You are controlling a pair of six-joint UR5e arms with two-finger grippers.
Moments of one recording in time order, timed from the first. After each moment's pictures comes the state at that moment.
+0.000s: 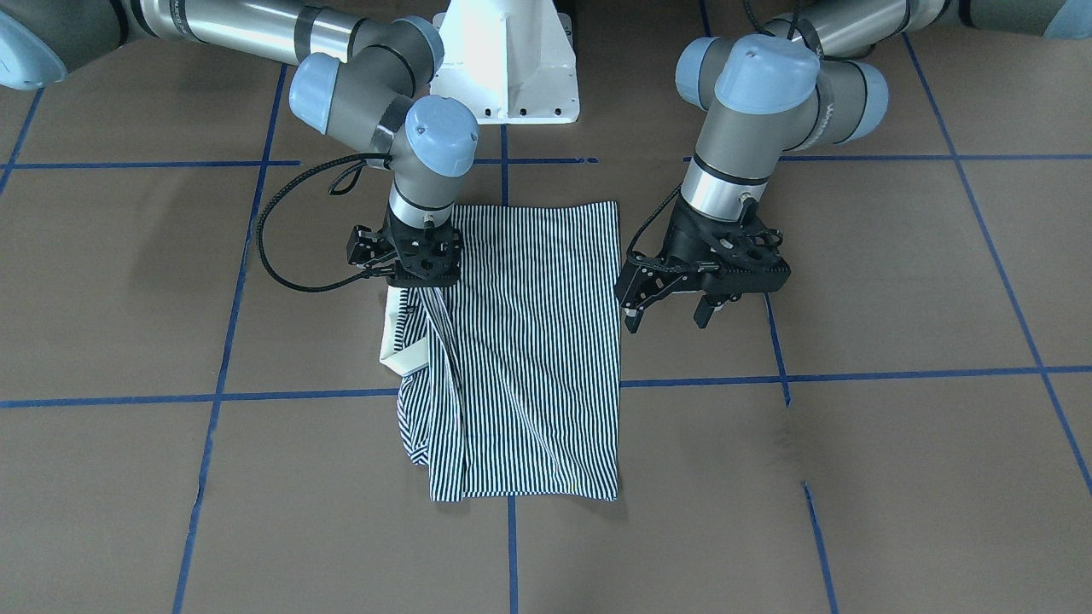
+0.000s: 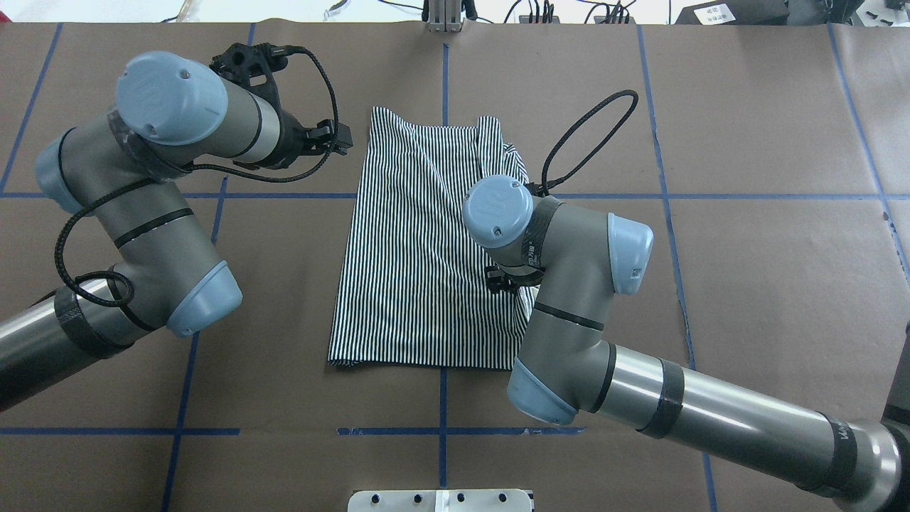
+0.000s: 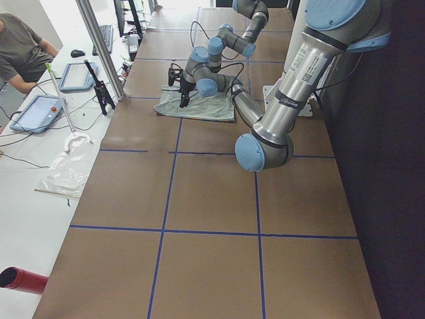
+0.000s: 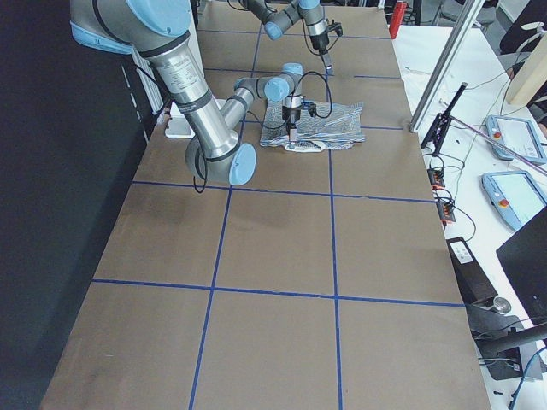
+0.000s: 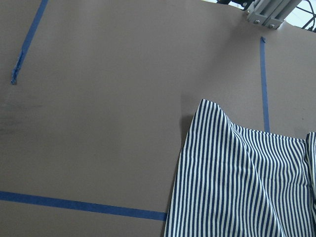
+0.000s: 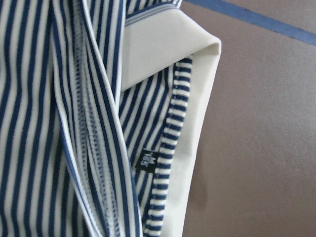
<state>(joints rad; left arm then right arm) -0.74 -2.13 -1.71 -1.88 -1.78 -1.29 0.49 -0.86 1.57 -1.87 1.74 0.99</state>
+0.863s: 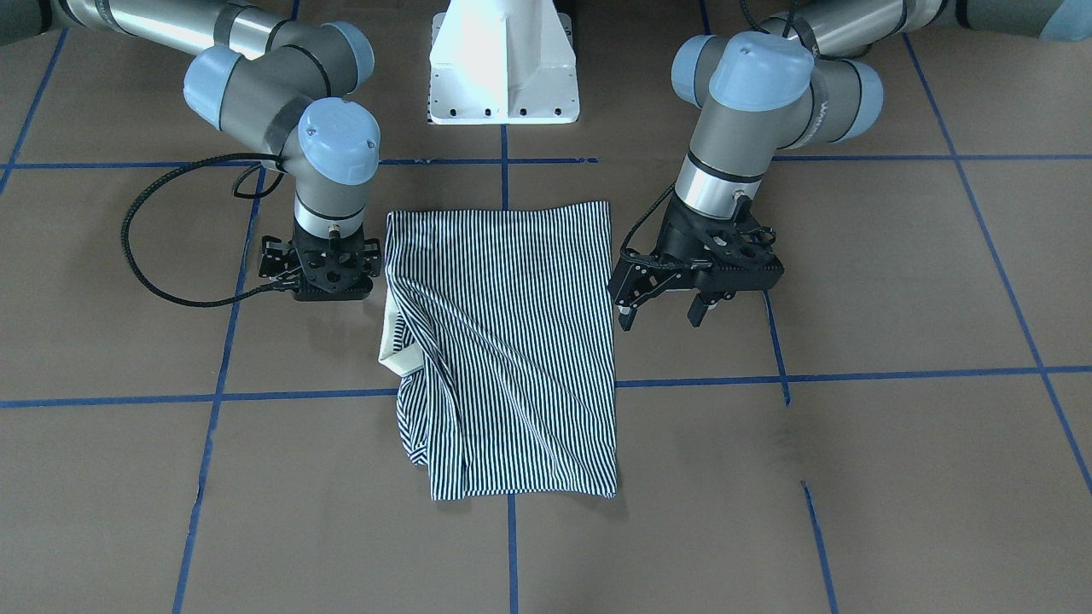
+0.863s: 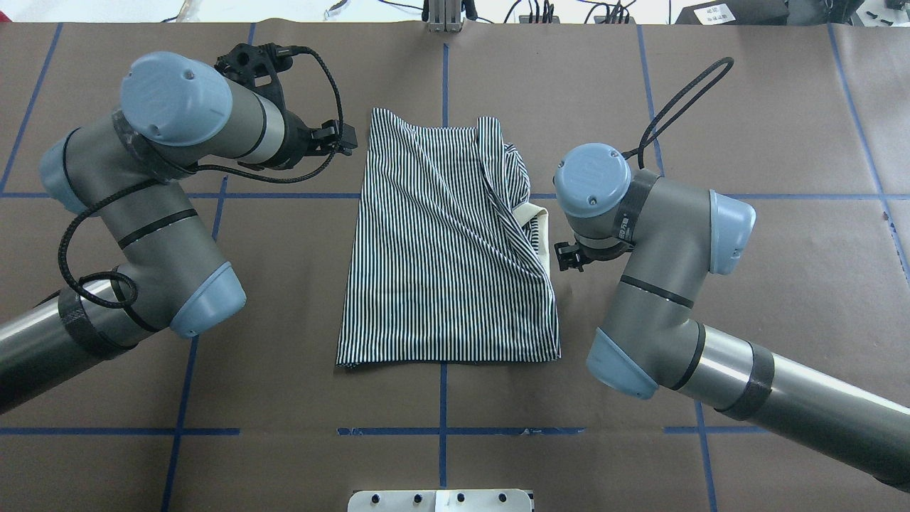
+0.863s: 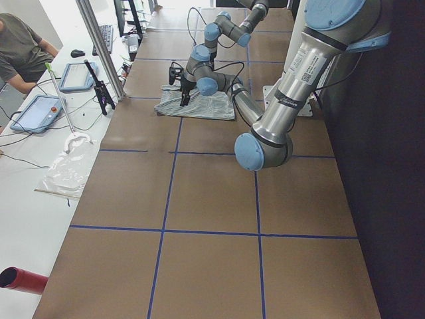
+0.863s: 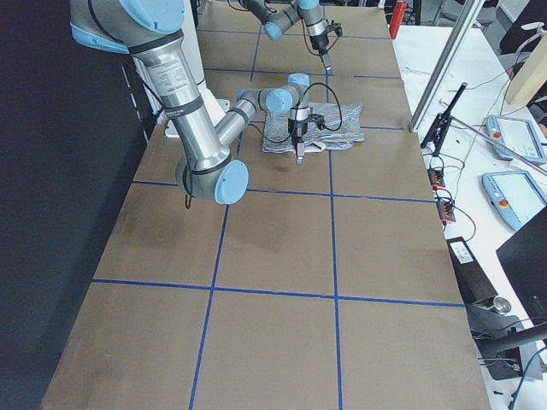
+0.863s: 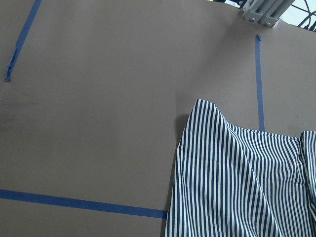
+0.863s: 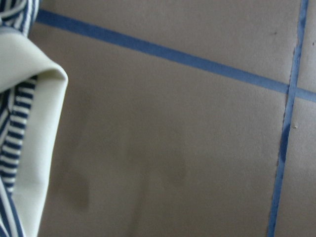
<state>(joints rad) -0.73 -2.14 -1.71 -1.88 -1.78 -1.29 0.60 -1.00 1.70 -1.86 1.75 0.86</state>
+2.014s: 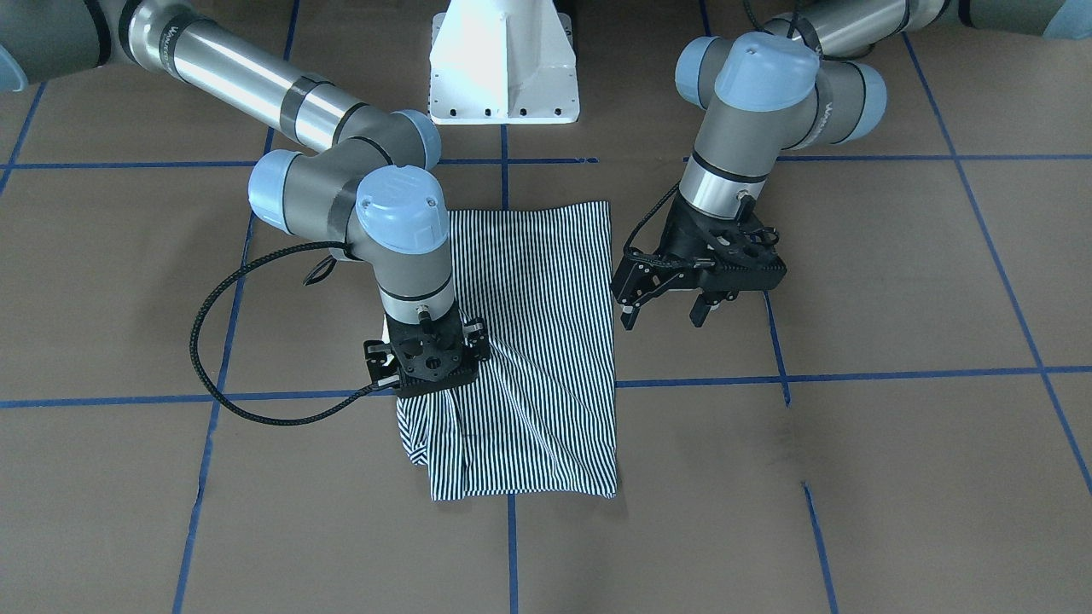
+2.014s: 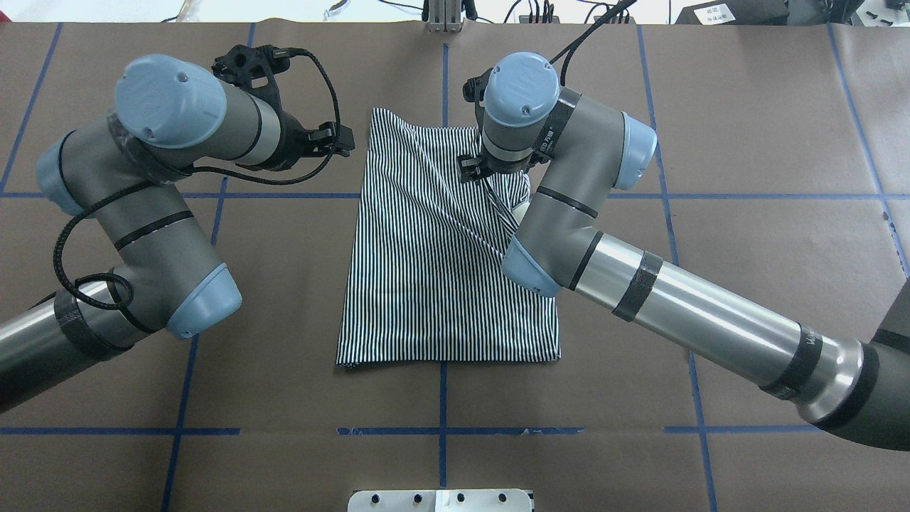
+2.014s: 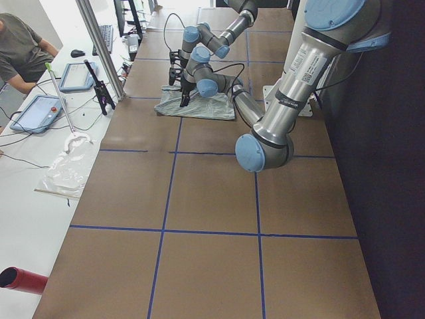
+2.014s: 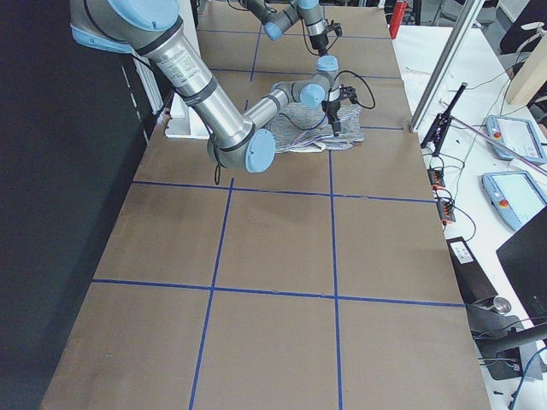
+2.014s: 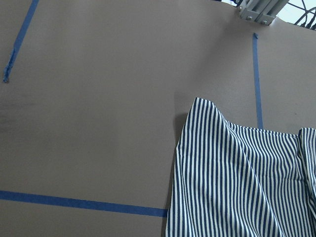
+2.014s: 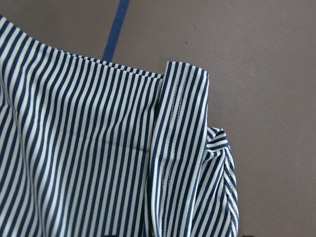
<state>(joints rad) -0.73 -2.13 -1.71 -1.90 -1.78 -1.28 0.67 -0.72 1.27 -1.37 1.81 0.86</state>
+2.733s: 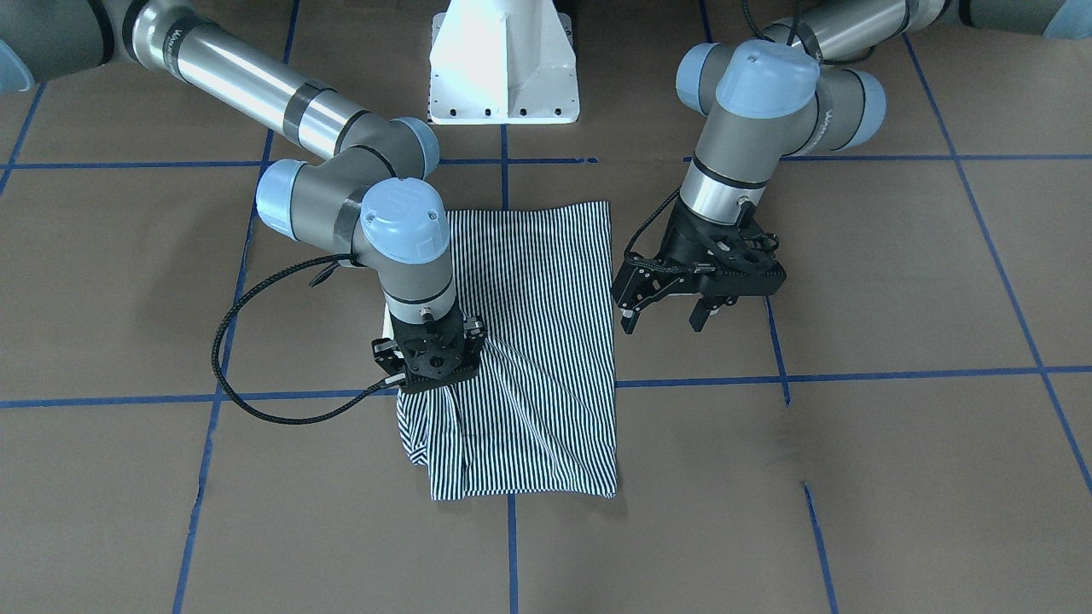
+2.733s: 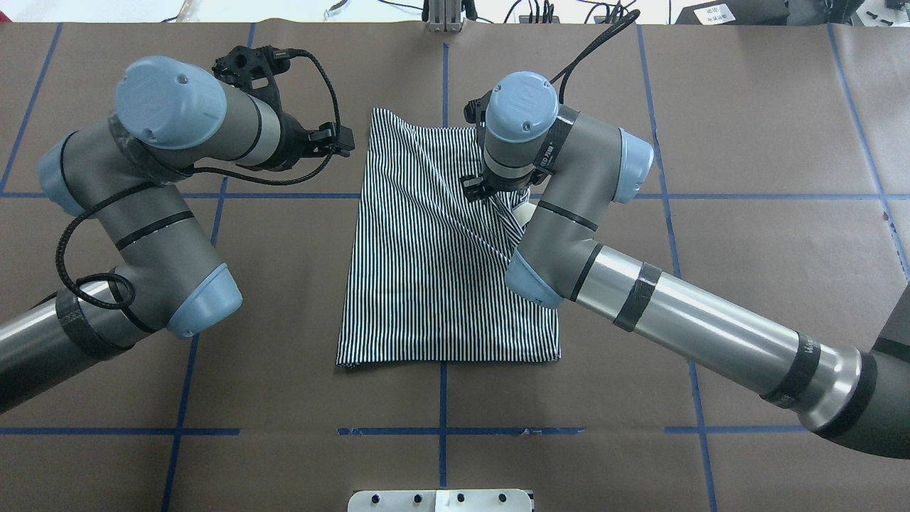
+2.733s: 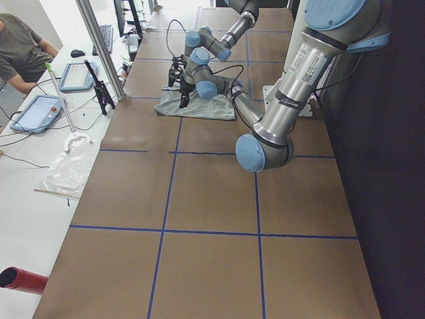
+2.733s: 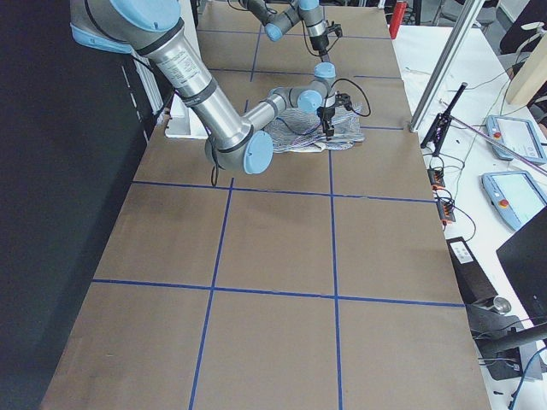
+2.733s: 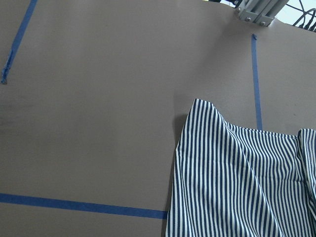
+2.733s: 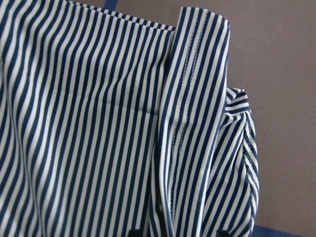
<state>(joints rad) -0.73 -2.13 -1.68 -1.94 -1.78 -1.28 0.64 -0.73 1.25 -1.36 1.84 0.85</state>
